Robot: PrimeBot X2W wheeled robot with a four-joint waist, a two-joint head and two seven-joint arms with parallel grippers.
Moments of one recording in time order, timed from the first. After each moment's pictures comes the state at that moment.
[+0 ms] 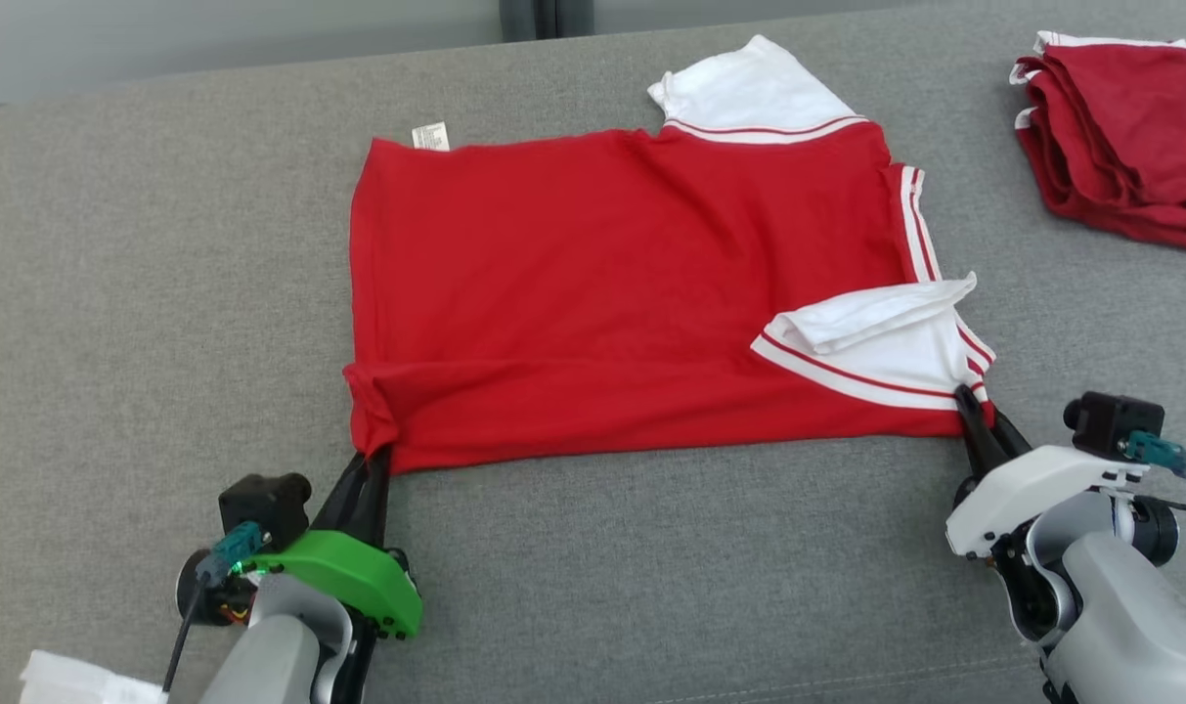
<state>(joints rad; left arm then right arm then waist) -0.33 0.14 -0.33 0.65 -0.48 -0.10 -0.26 -0.41 -0.27 0.26 0.74 0.67 0.13 -0.21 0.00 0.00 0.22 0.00</state>
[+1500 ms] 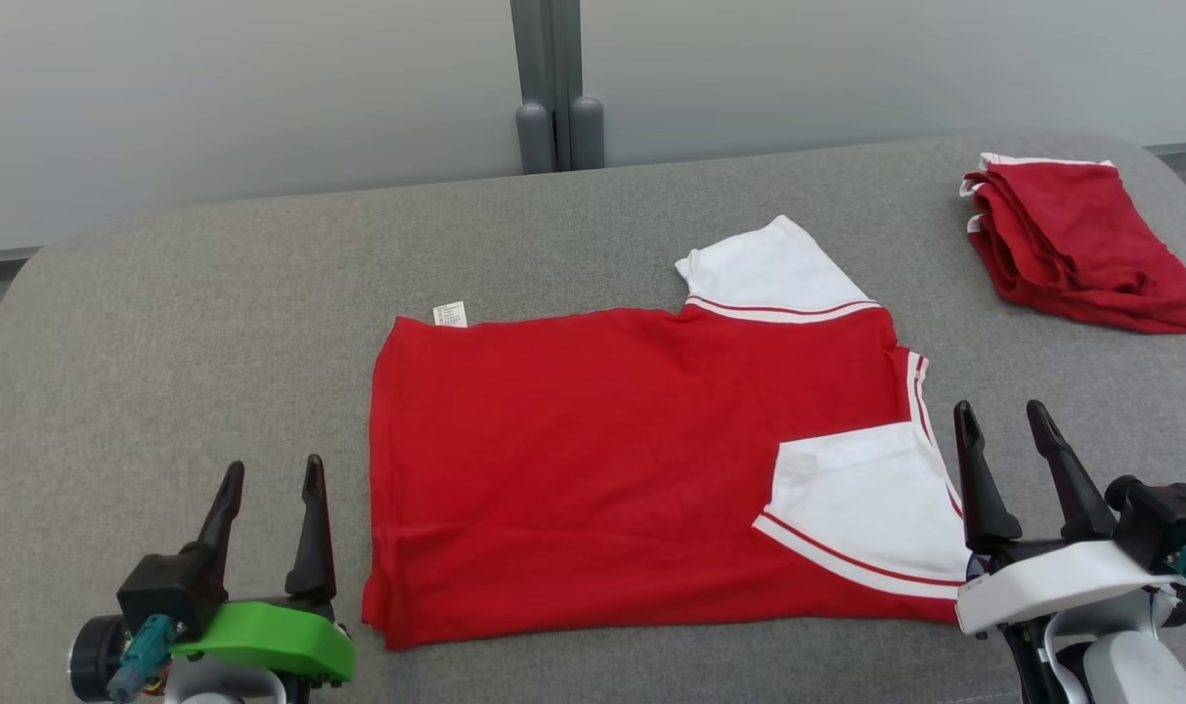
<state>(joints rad) -0.06 0.17 -0.16 0.25 -0.35 0.01 -0.26 -0.03 -0.15 0.02 0.13 0.35 0.13 -0.22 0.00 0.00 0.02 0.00</state>
